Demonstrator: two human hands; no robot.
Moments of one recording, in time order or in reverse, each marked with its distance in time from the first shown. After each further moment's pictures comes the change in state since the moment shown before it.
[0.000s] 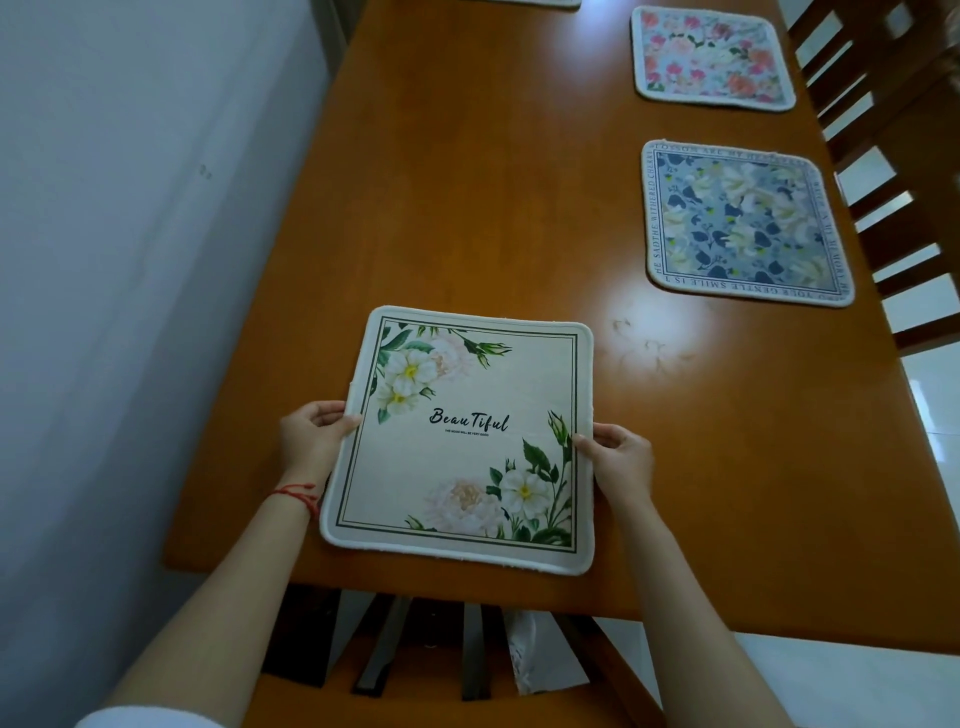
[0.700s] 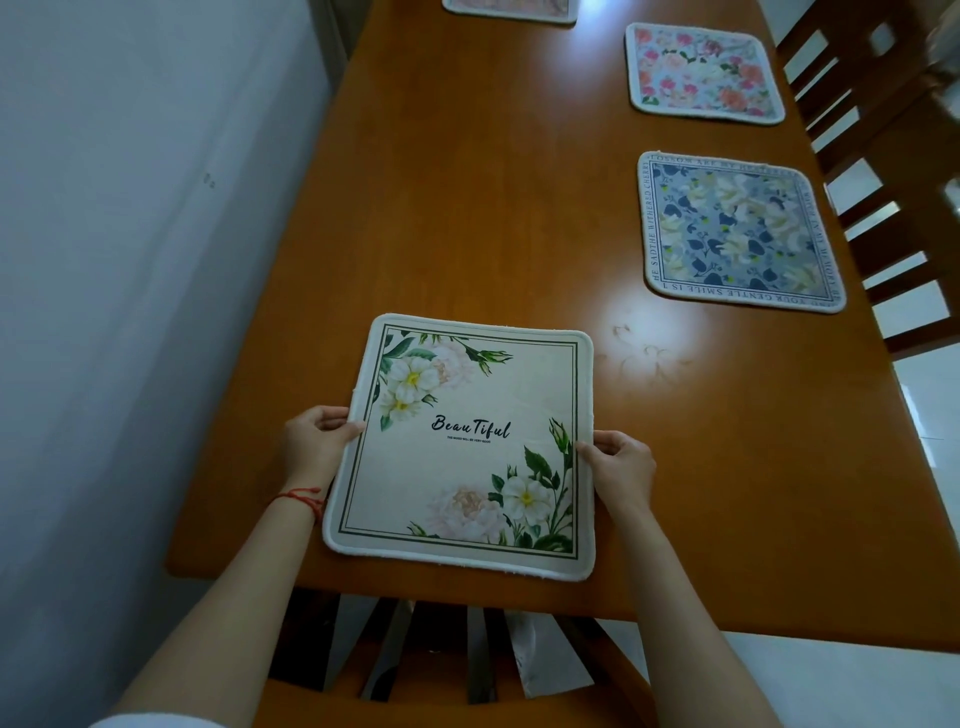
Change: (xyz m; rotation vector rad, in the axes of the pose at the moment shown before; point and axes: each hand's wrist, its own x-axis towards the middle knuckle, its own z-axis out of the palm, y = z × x) left_hand 0.003 -0.004 -0.003 0.082 0.000 0.078; right_hand -0.004 0.003 0.004 -0.129 0.054 -0.090
